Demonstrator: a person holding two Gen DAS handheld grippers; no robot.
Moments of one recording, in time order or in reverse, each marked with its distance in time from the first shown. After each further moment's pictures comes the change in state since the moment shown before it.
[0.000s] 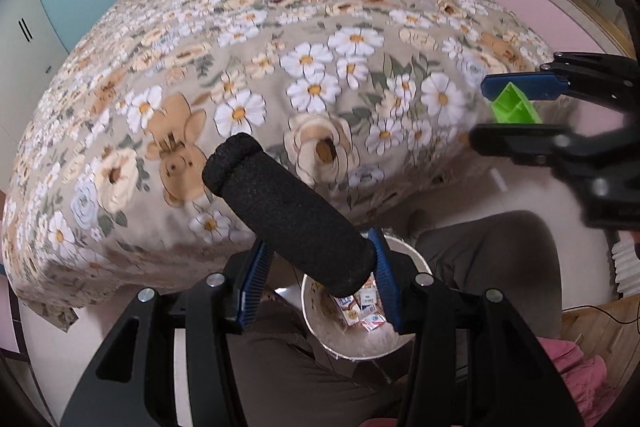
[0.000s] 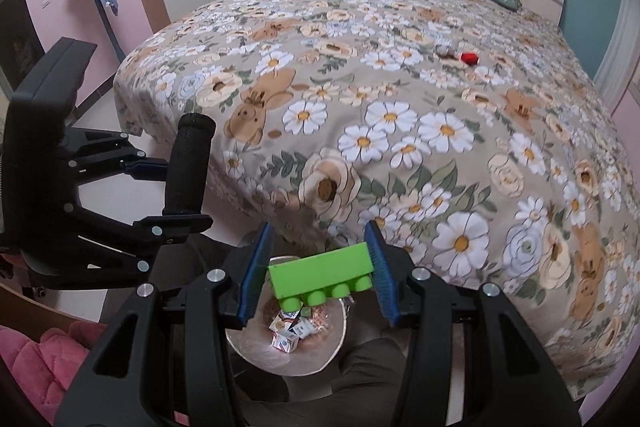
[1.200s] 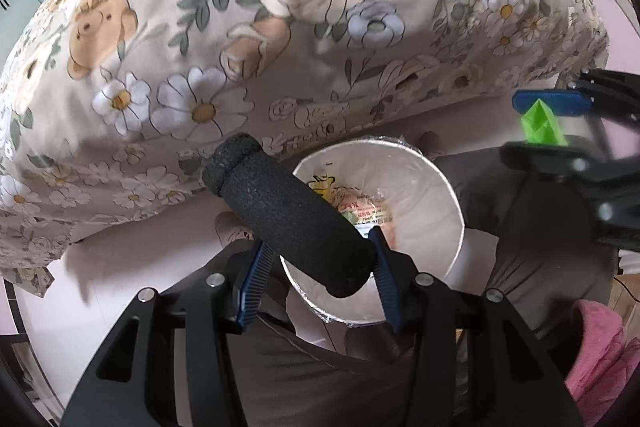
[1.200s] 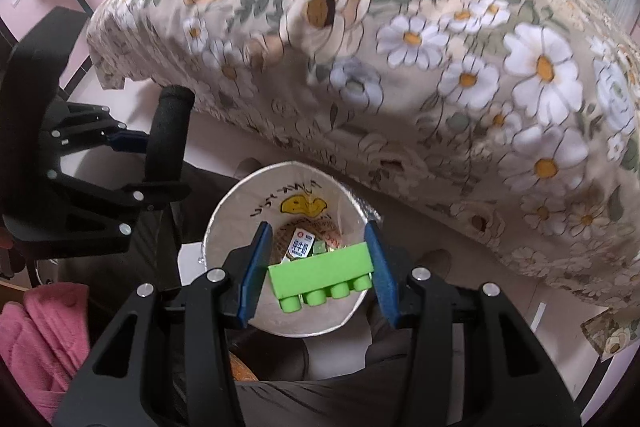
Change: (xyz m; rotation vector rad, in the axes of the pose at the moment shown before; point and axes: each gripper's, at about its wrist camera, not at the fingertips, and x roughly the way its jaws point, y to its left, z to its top) left arm 0.124 -0.007 -0.079 -0.015 0.238 -0.027; right arm 0.122 -0.002 -0.113 0.099 0.215 0.018
